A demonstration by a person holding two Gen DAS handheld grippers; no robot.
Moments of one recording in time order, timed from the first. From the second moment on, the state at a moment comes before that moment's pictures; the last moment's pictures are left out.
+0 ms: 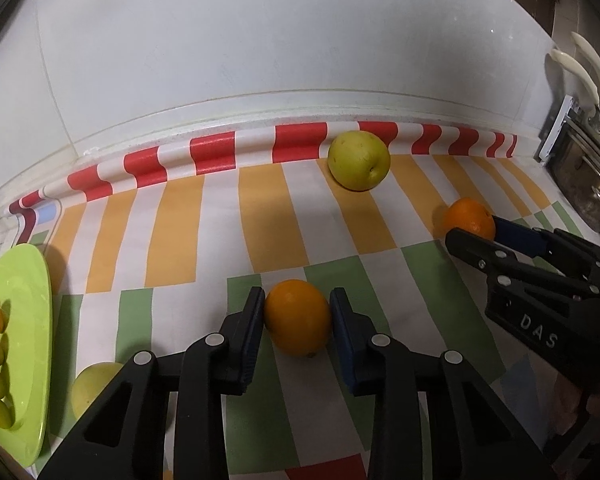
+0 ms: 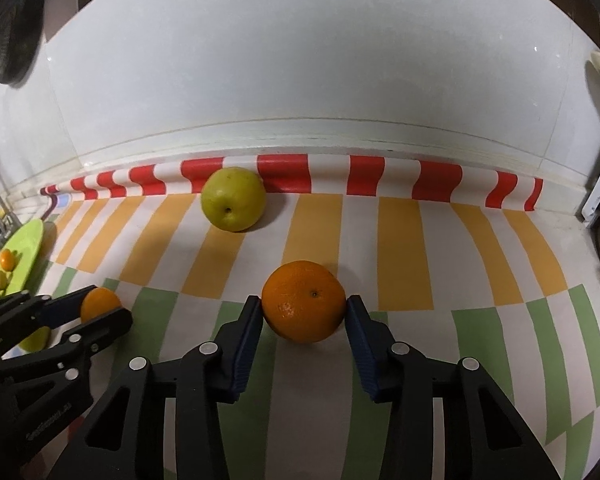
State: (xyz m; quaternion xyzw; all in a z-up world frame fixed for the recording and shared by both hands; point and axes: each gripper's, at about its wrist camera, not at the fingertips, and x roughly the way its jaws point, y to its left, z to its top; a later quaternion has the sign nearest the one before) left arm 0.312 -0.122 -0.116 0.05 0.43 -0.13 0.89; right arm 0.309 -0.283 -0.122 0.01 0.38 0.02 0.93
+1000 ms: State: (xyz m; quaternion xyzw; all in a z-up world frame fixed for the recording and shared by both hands) left arm 0.216 -0.084 -0.053 0.04 0.36 -0.17 0.92; right arm 0.195 -0.238 -0.061 0.00 0.33 0.03 0.94
